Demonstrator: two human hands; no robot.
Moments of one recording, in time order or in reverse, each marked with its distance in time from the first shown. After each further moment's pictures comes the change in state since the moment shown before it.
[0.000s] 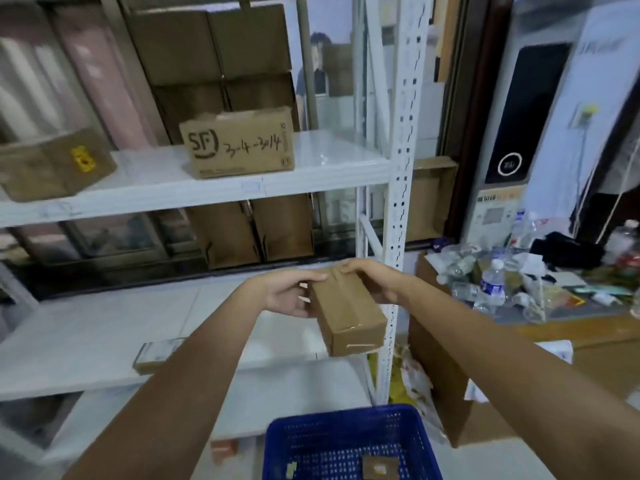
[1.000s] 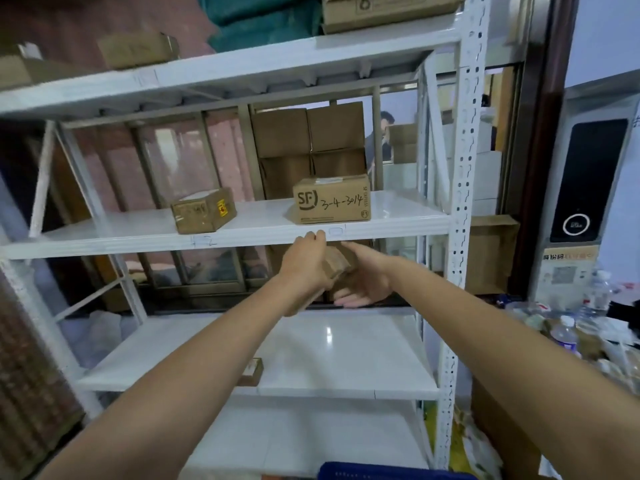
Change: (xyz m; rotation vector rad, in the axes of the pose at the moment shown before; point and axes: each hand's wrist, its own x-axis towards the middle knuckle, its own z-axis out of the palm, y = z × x) left_hand -0.187 0.026 -0.005 1.441 1.151 0.625; right_hand -0.058 -0.117 0.153 -0.024 -0.080 0.186
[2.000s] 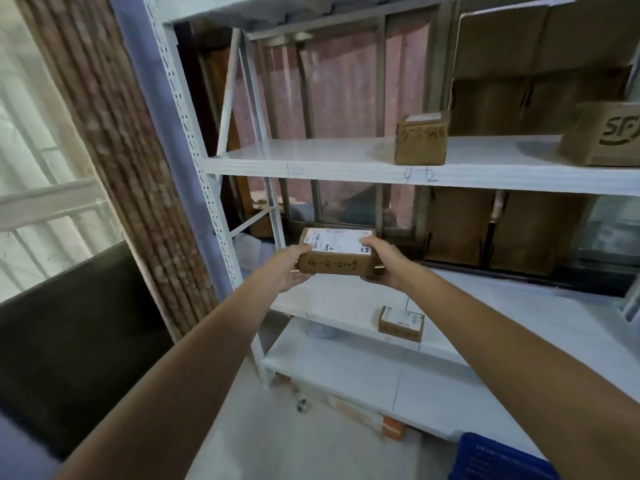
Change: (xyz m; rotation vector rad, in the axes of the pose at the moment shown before) left_hand -0.172 -0.505 0.028 -1.549 -0.093 -1.142; right_hand 0.259 0.002 0.427 0.099 0.023 -0.222
